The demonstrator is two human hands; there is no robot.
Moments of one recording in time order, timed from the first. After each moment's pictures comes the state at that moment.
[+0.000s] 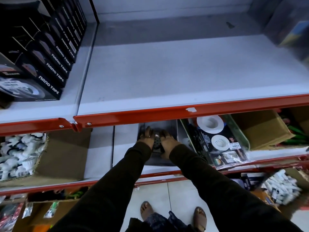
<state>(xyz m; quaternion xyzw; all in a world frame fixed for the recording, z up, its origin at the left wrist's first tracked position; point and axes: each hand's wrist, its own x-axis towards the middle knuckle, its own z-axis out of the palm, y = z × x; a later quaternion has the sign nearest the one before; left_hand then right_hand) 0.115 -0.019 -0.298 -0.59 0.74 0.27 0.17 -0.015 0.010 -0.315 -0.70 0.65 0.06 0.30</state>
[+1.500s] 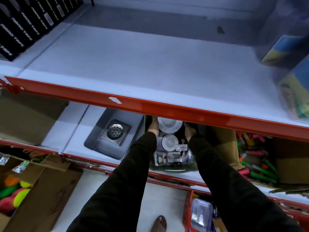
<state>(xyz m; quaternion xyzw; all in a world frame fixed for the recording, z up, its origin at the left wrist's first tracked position) -0.123 -0.018 -0.281 -0.60 0.21 0.65 -0.41 -0.265 -0.040 -0.315 -0.37 0.70 -0.33 0.51</state>
